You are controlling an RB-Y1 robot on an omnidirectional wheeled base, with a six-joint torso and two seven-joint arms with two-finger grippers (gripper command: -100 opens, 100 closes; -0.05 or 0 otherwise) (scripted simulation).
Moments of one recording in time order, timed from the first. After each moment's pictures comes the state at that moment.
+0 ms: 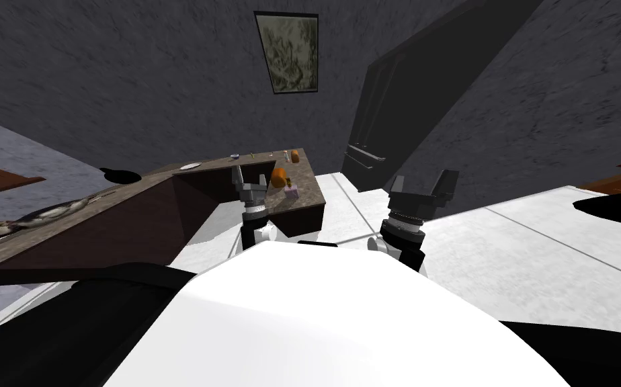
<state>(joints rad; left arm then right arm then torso) 0.47 -0.05 0.00 -2.34 -0.01 -0.45 0.07 0.54 0.03 -0.03 -2.34 -0.01 -0.63 -0.07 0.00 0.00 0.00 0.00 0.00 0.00</state>
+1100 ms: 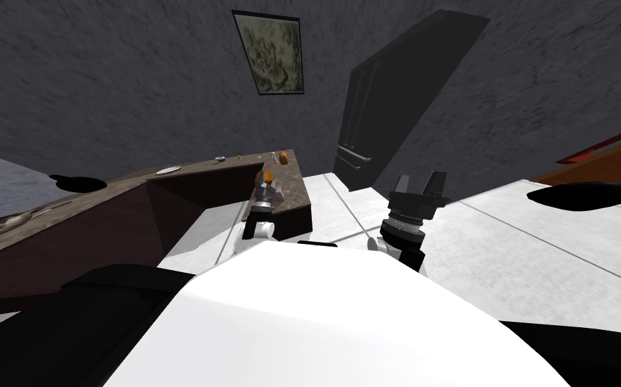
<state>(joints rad) 0.38 0.15 0.01 -2.23 0.06 -0.19 0.08 0.54 0.03 -0.03 -2.34 -0.01 -0.63 -0.07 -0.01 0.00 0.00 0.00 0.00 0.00</state>
